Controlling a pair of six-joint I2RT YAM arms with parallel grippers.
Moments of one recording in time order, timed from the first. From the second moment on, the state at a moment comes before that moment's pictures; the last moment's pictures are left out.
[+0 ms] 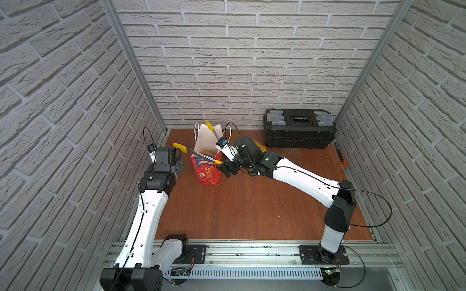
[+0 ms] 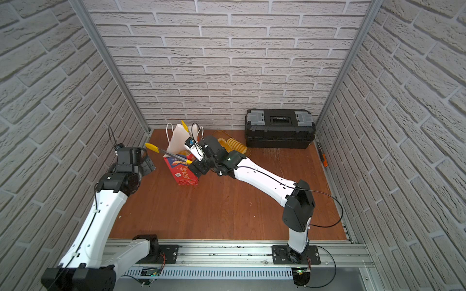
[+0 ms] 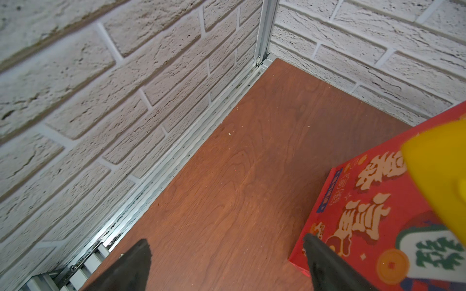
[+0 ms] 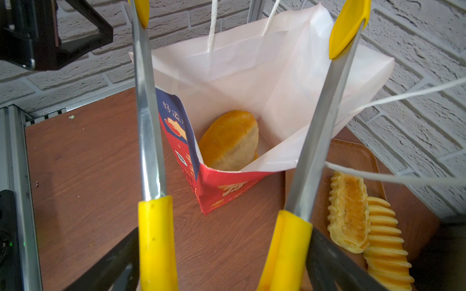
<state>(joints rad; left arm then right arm) -0.02 1.02 1.07 -0.82 -0.47 -0.46 0.85 1.83 1.73 -0.53 0.01 -0.13</state>
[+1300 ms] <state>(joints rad) -0.02 1.02 1.07 -0.82 -0.46 -0.46 0.85 1.52 1.51 -0.37 -0.11 -0.11</state>
